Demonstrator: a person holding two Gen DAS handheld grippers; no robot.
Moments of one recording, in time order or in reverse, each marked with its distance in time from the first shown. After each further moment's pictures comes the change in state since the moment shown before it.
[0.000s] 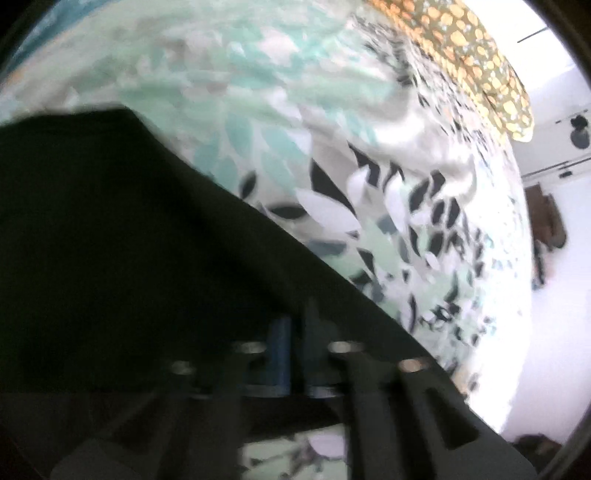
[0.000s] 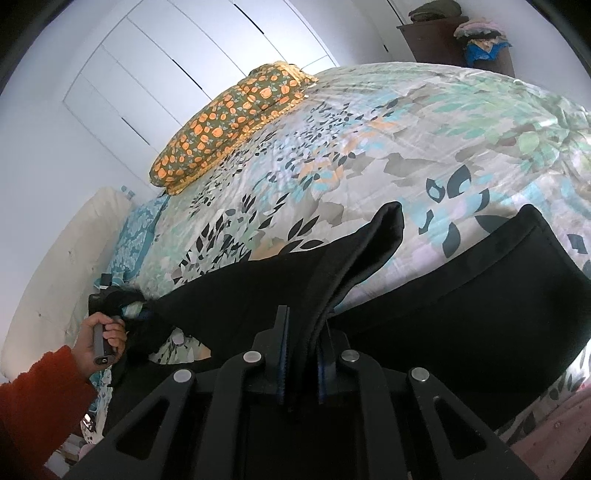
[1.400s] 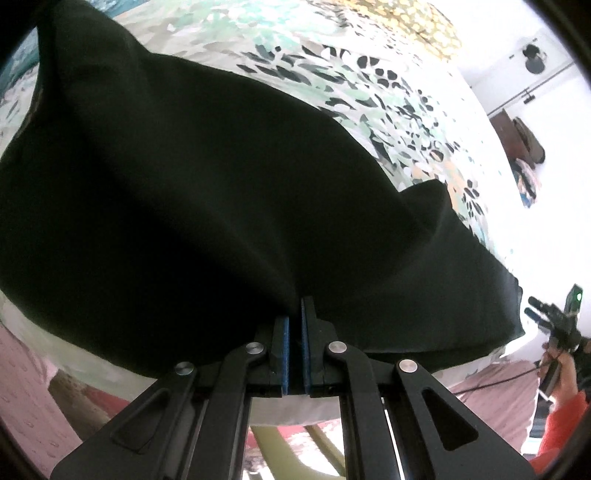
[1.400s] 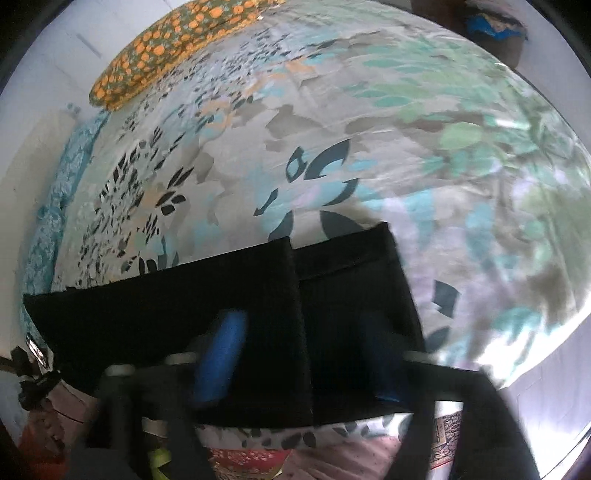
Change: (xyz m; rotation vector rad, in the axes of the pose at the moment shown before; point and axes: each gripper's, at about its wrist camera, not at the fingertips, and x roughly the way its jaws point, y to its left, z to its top) left arm -0.106 0.085 -0.268 0.234 -0.007 0.001; right arm 0.005 -0.103 0.077 -0.160 0.437 -0.229
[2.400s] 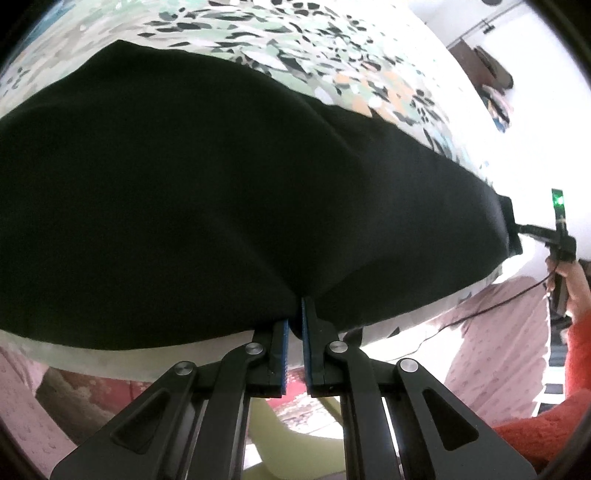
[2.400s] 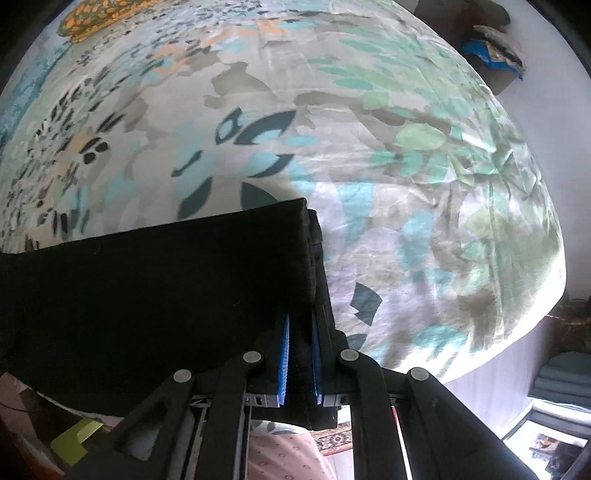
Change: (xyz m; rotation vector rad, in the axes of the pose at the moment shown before) left arm 0.027 -0.060 -0.046 0.212 0.172 -0.049; right arm 0.011 -0.017 0.007 -0.111 0.125 -0.373
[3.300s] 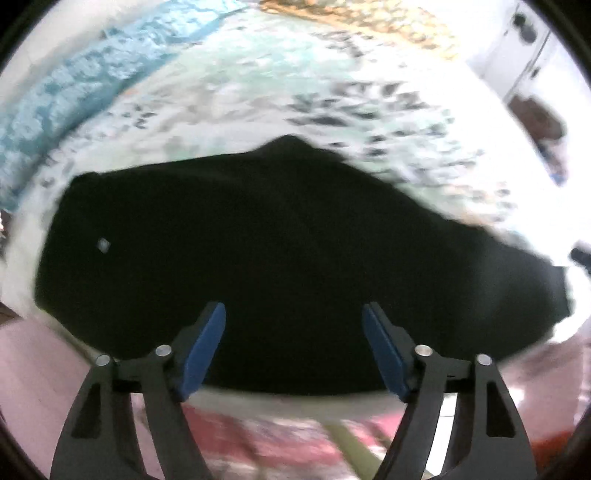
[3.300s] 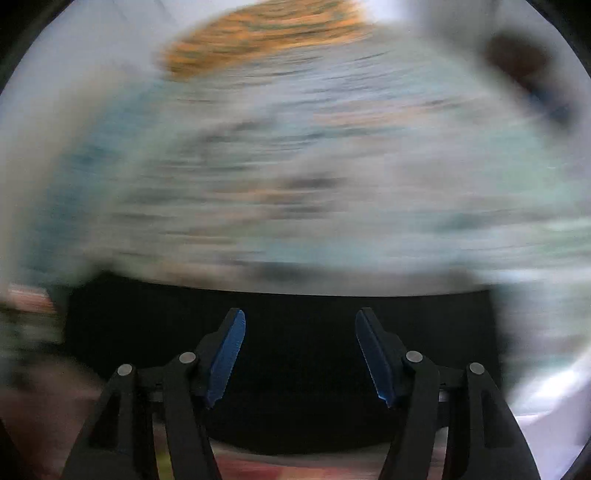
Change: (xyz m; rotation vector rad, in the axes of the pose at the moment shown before) left arm -0.078 0.094 0.011 -0.097 -0.269 0.341; right arm -0.083 0.231 0.004 -0.058 -0.161 0.749
